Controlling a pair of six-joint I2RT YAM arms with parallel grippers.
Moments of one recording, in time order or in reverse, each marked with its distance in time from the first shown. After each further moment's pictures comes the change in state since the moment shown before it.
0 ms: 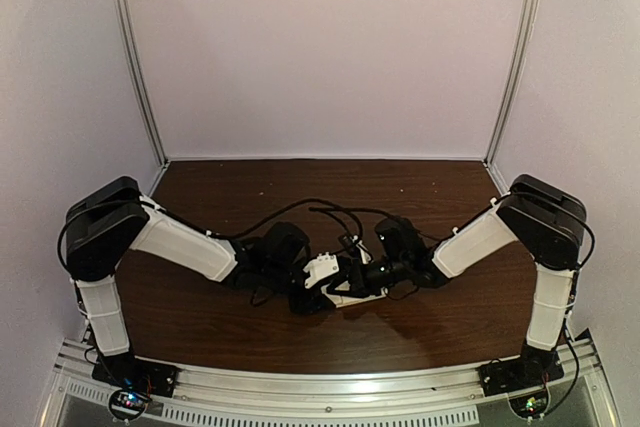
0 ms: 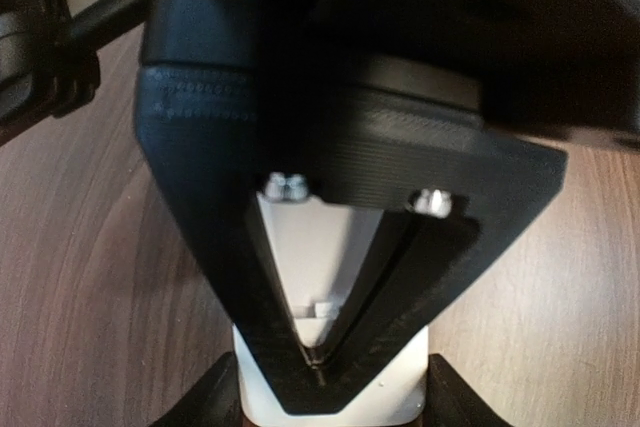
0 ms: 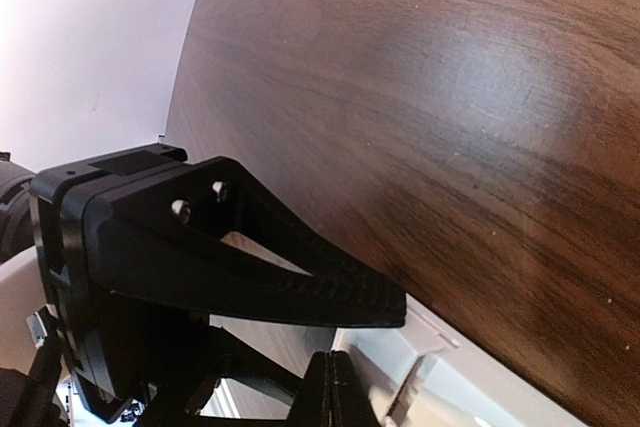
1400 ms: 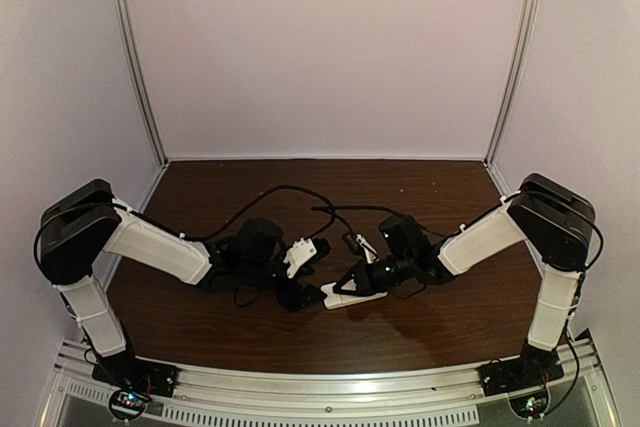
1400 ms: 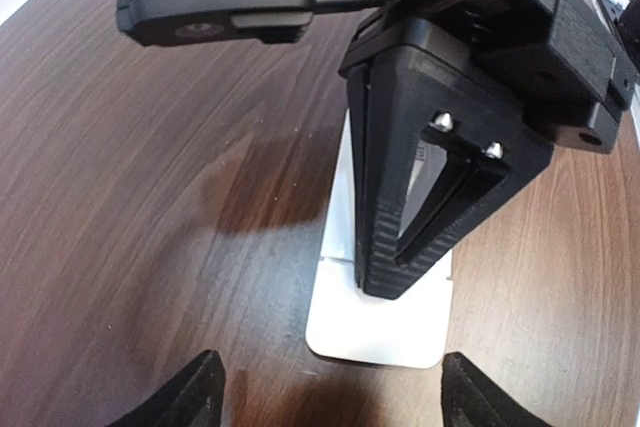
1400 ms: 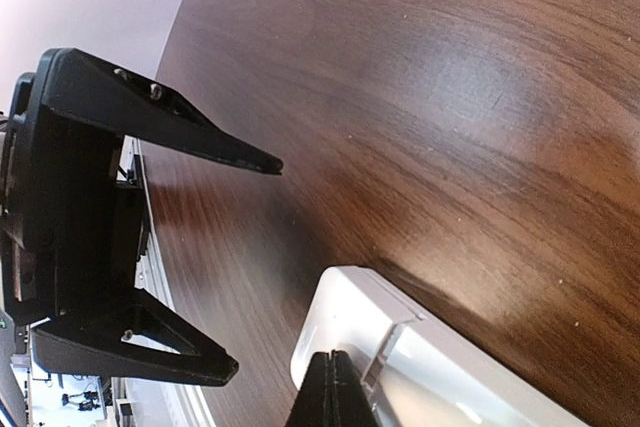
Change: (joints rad) left arm 0.053 -0.139 -0.151 0.140 -0.011 -0.188; right arm -0.016 -0.049 -0.014 -0.094 0.031 -0.149
